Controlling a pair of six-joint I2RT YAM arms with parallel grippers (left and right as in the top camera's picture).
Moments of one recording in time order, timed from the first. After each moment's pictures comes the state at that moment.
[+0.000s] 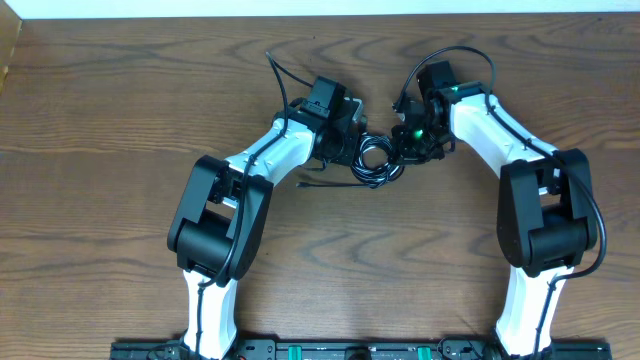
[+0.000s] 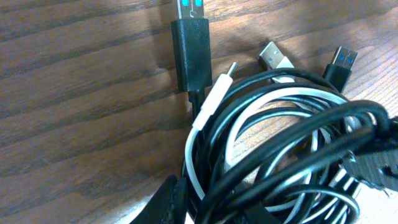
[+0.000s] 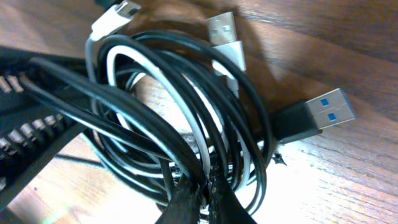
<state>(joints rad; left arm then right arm) -0.44 2.11 1.40 -0.46 0.36 -0.17 0.25 2.10 1.50 -0.86 -0.44 0.14</state>
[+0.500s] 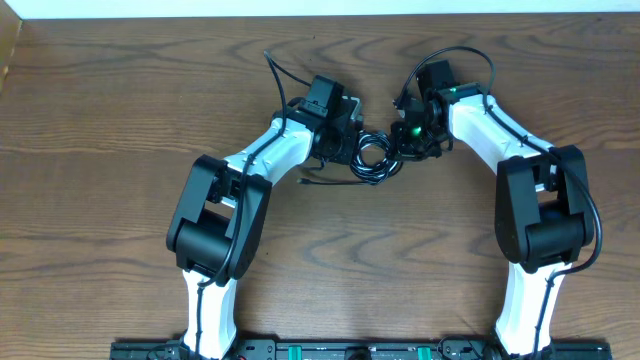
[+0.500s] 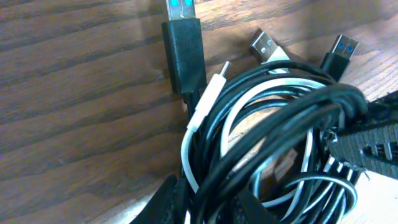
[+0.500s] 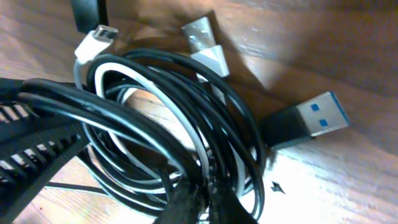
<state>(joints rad) -0.44 2.11 1.40 -0.46 0.35 -0.17 0.25 2.13 1.50 -0.78 -0.46 0.19</state>
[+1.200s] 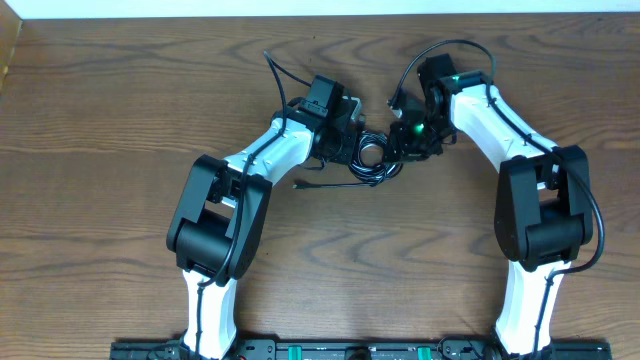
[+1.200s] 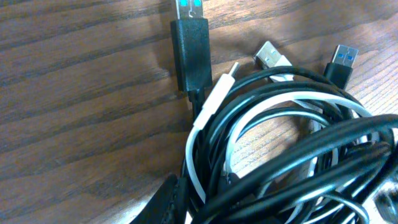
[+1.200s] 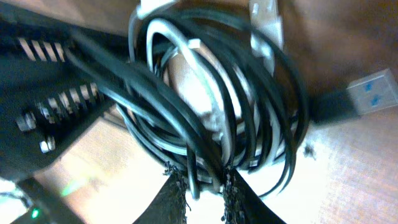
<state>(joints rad) -0.44 2.11 1.40 -0.46 0.35 -0.17 0.25 2.14 1.60 -0.99 -0.53 0.04</state>
